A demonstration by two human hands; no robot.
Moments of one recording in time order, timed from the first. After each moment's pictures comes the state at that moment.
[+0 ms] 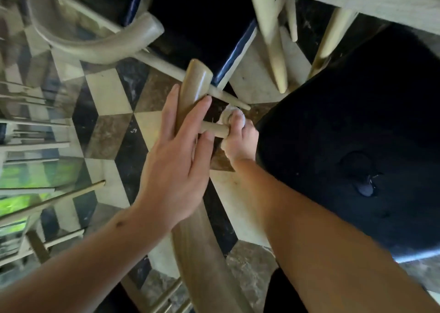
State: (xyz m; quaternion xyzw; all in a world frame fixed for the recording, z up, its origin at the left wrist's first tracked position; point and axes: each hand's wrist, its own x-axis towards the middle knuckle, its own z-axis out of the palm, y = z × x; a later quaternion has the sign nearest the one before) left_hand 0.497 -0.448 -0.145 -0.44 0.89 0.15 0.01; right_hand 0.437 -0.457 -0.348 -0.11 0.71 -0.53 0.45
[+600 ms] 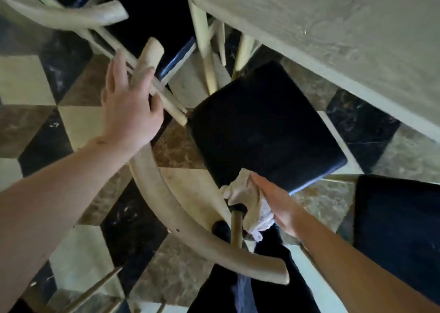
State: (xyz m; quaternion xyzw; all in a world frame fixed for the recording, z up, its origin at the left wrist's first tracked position) left_hand 0.495 -0.407 -0.119 -0.47 0.88 0.06 0.00; right_hand 0.339 -0.140 -0.214 0.02 0.63 -0.36 0.69
